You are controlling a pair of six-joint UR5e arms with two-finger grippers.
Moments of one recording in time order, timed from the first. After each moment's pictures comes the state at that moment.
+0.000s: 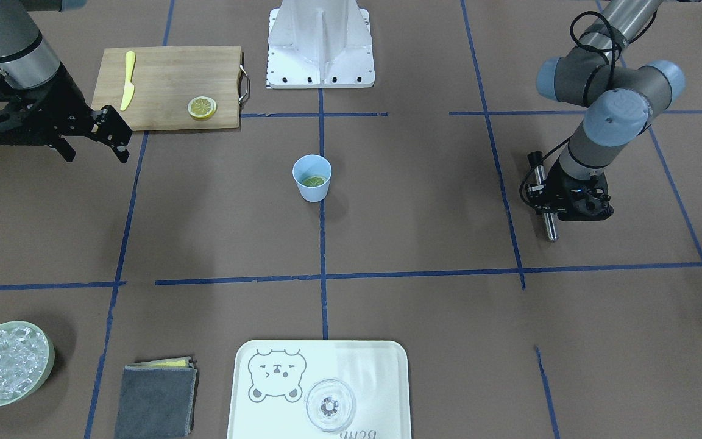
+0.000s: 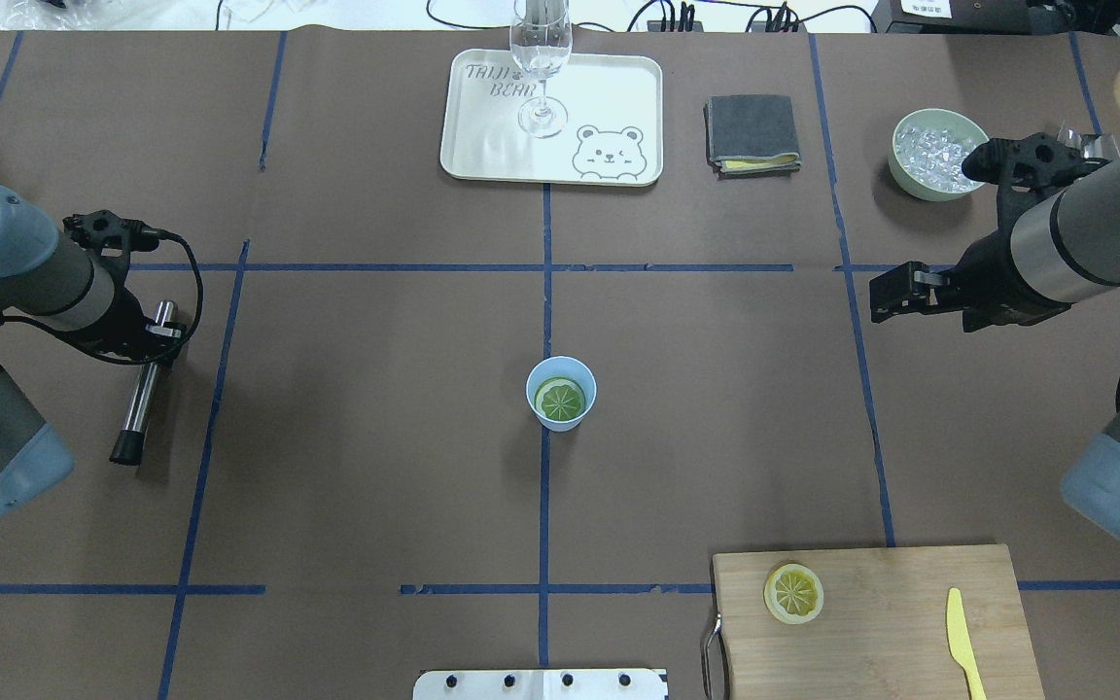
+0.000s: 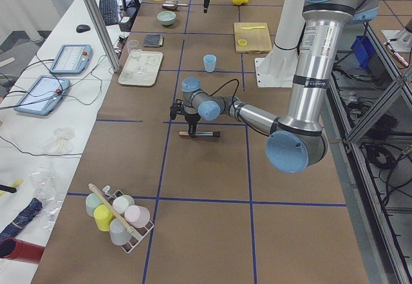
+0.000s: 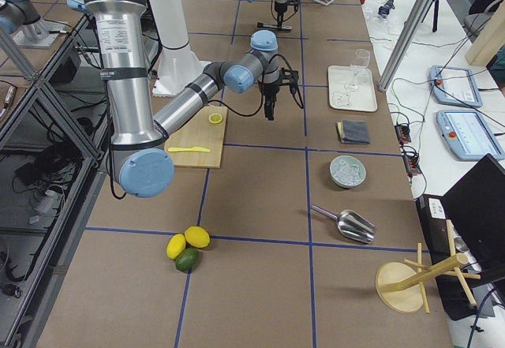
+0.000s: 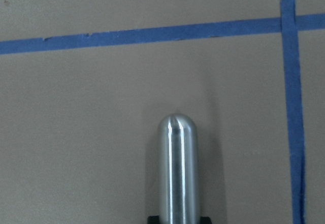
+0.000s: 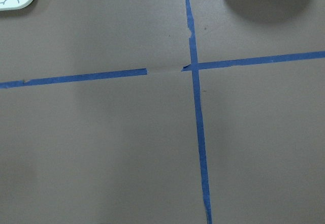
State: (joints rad) left arm -0.80 -1.74 -1.66 -1.86 -2.02 -0.86; right arm 0.84 -1.46 2.14 -1.53 2.03 1.06
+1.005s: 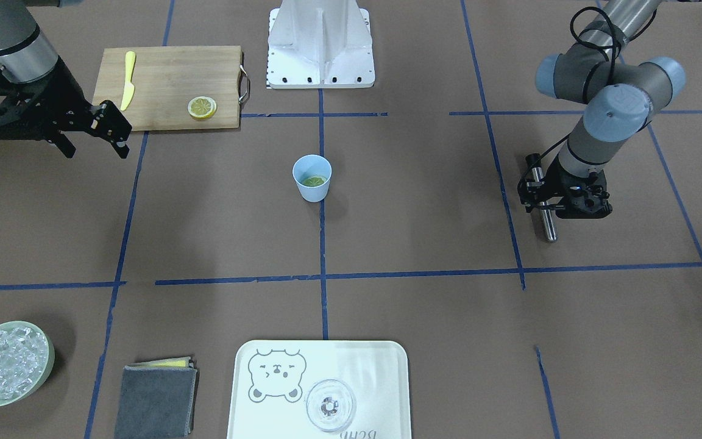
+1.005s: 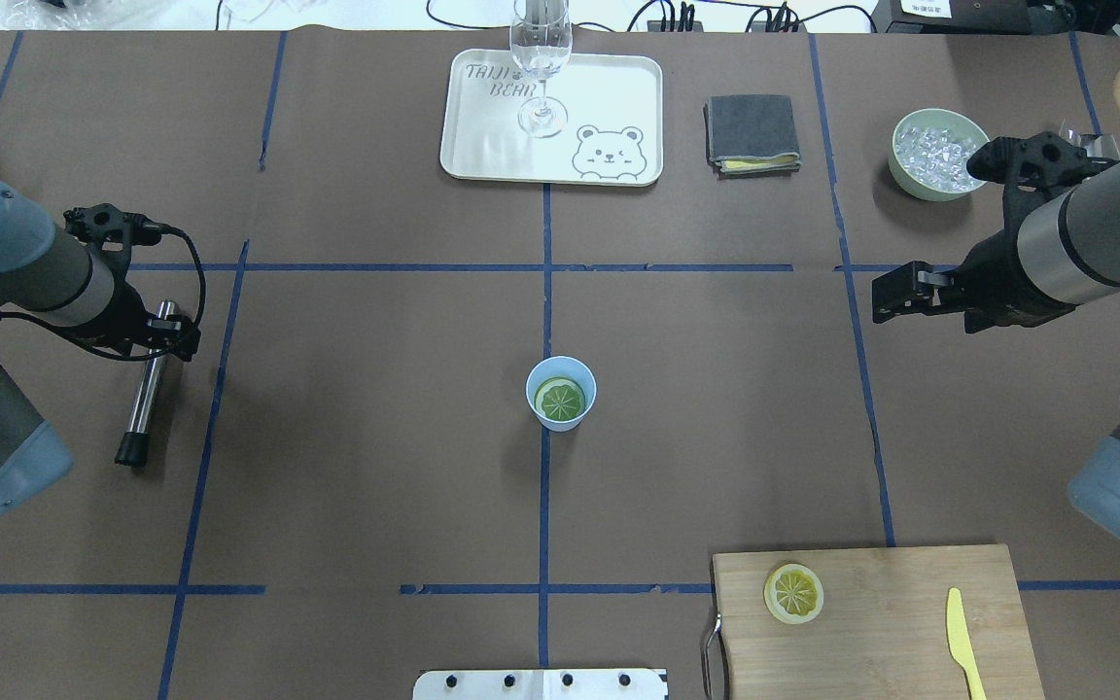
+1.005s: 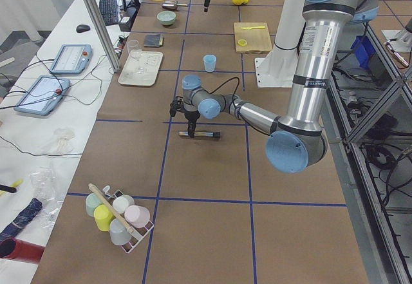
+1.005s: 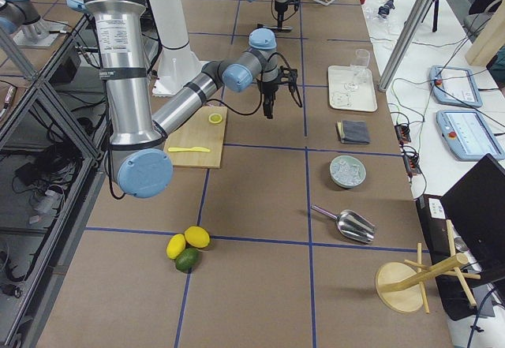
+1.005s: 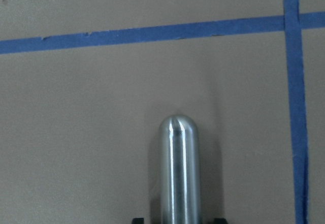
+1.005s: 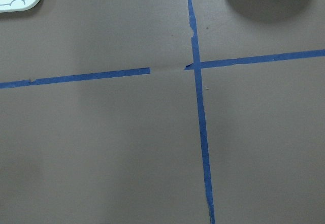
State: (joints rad) left arm -0.81 -1.74 -1.71 -1.86 -2.02 -0.85; right arm 0.85 -1.46 2.15 -1.53 2.04 1.07
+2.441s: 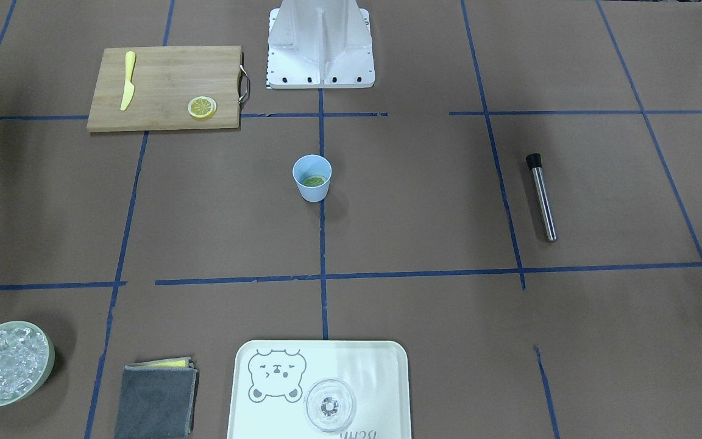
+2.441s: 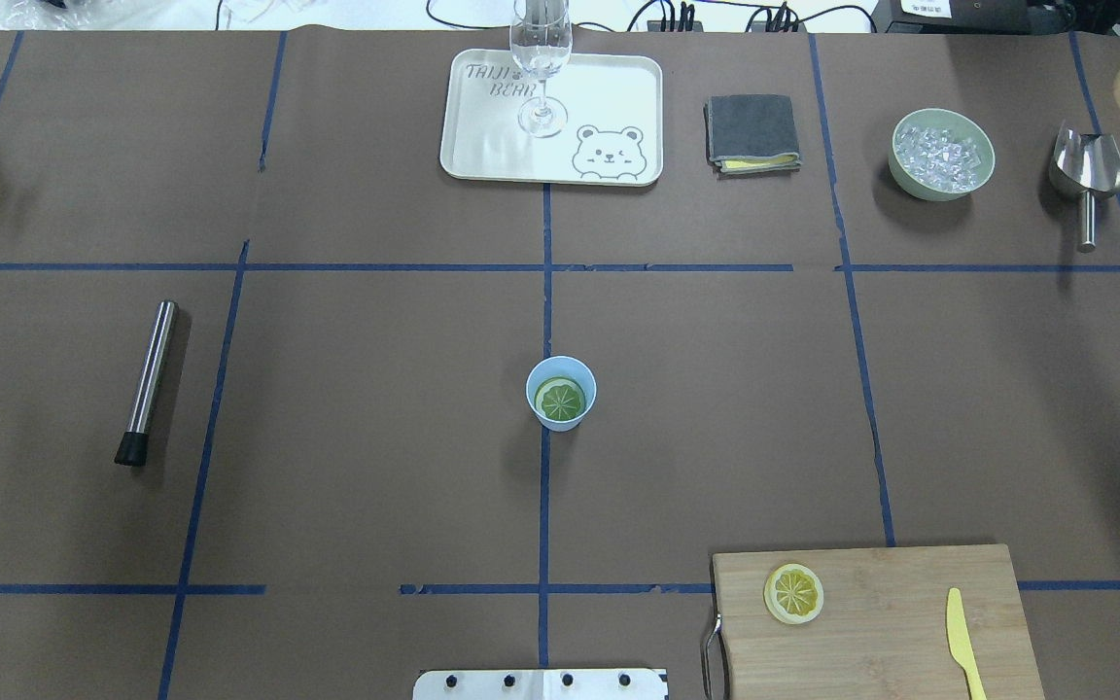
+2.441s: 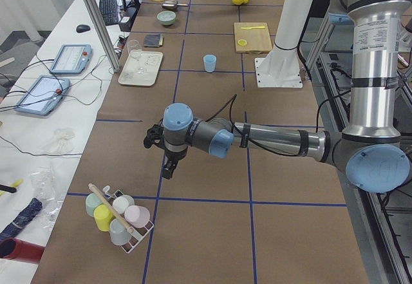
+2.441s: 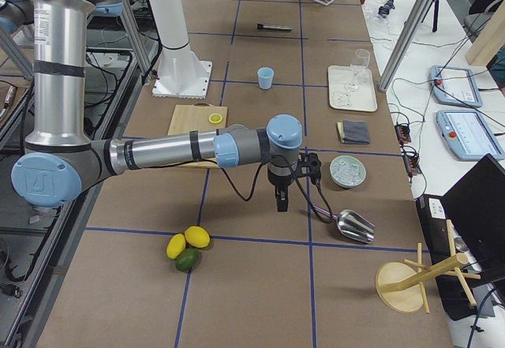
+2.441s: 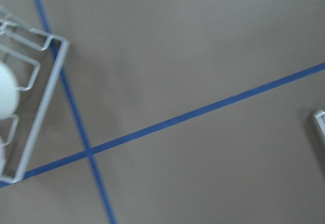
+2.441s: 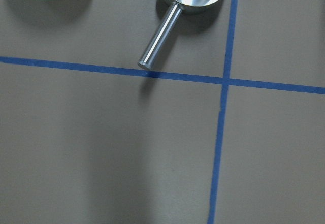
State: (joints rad) left arm -1.47 -1.51 -1.72 -1.80 -2.34 0.02; right arm 1.48 -1.66 1.79 -1.55 2.33 0.08
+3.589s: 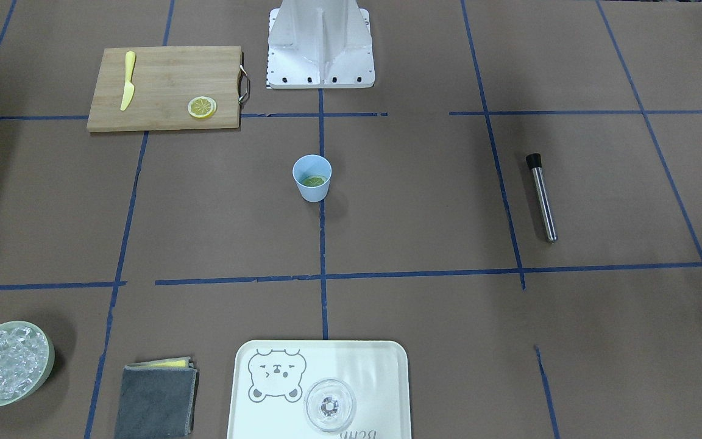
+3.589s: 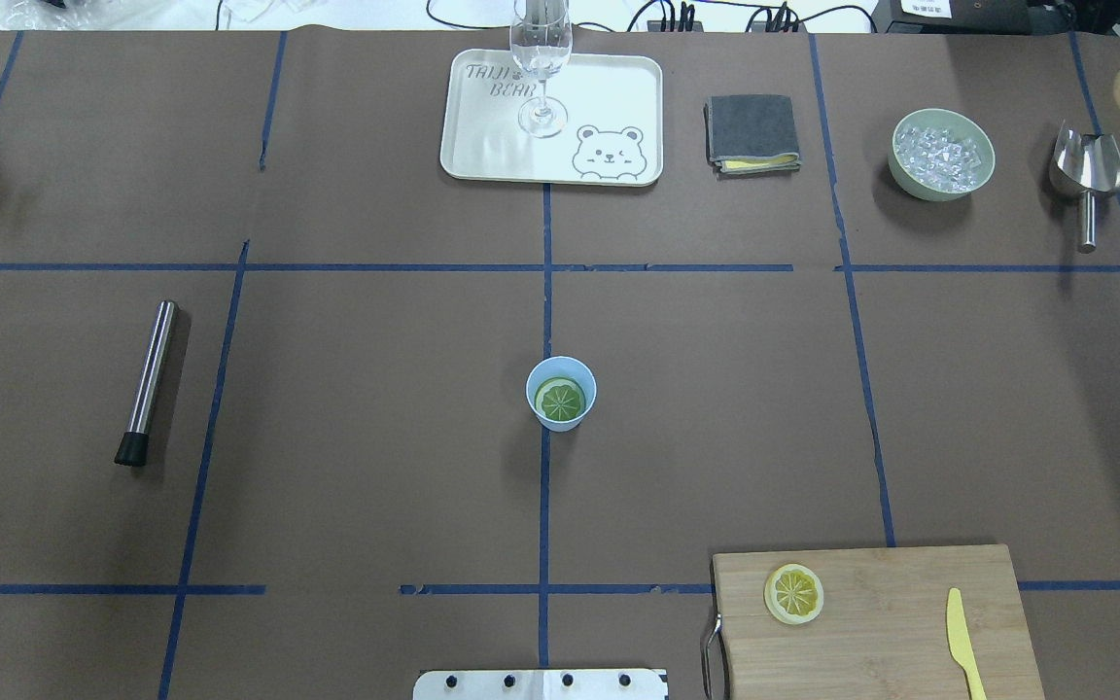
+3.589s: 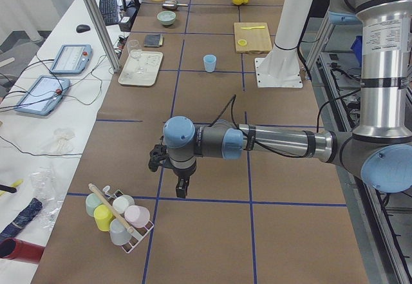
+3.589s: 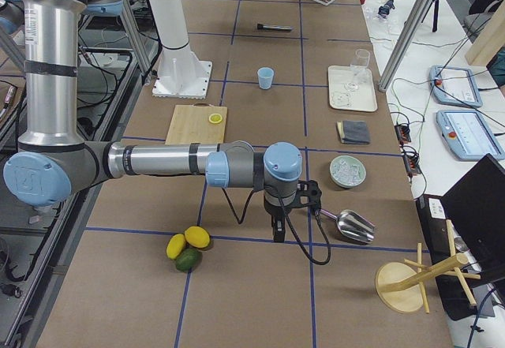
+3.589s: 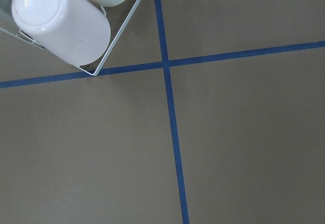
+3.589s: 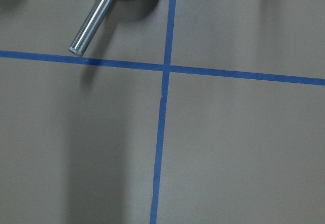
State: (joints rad) left arm -1.55 -1.48 -1.74 -1.53 -2.36 0.08; right arm 1.57 -1.65 1.72 -1.61 2.31 -0.05
